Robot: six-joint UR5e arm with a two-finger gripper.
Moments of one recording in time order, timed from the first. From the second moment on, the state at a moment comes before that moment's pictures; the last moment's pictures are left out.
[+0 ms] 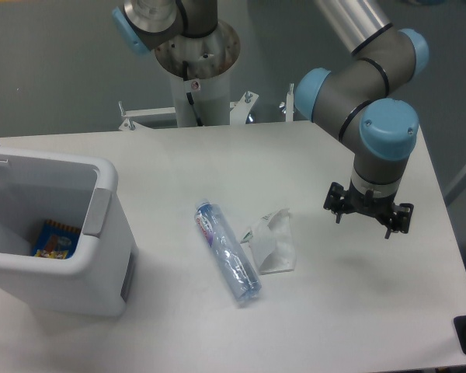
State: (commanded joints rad) arm 2.66 -2.03 -1.51 -1.04 1.62 1.11
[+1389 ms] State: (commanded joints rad) arm 2.50 -1.96 -1.83 -0.84 1.63 1.00
